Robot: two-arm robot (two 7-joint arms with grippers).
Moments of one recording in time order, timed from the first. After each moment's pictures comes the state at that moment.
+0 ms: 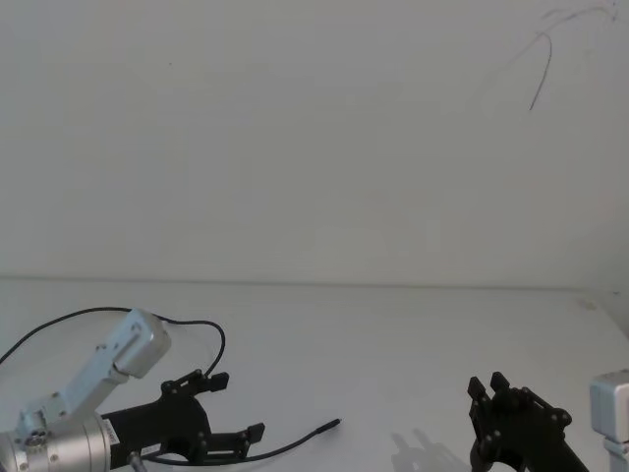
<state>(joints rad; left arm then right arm) -0.49 0.53 0.52 -1.37 -0.45 0.10 -0.69 -0.01 0.34 -0.23 -1.77 0.29 0.03 0.07</state>
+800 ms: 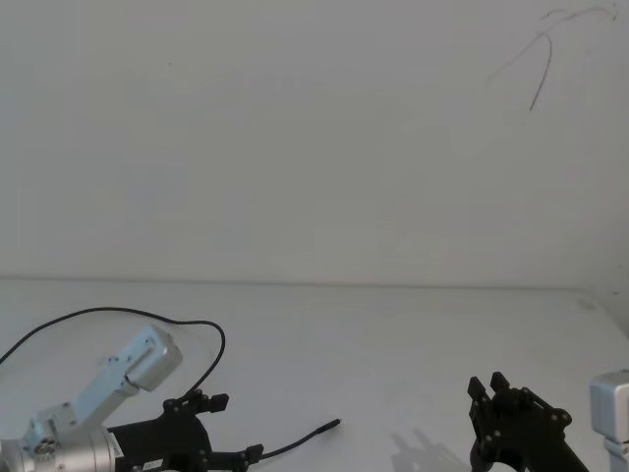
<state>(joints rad) -0.51 0.55 0.57 -1.35 -0.44 0.15 -0.68 -0.01 0.34 -0.23 -1.77 0.29 0.03 0.07</state>
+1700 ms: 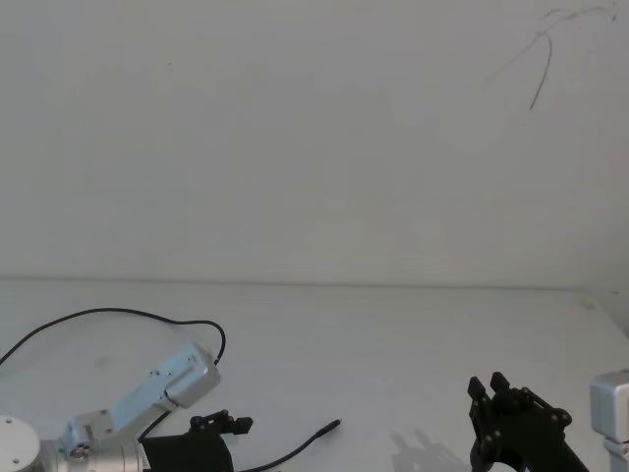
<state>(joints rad) -0.58 0.51 0.66 -1.29 -0.38 0.17 -0.73 -0.01 0.34 -0.23 -1.77 0.29 0.03 0.07</state>
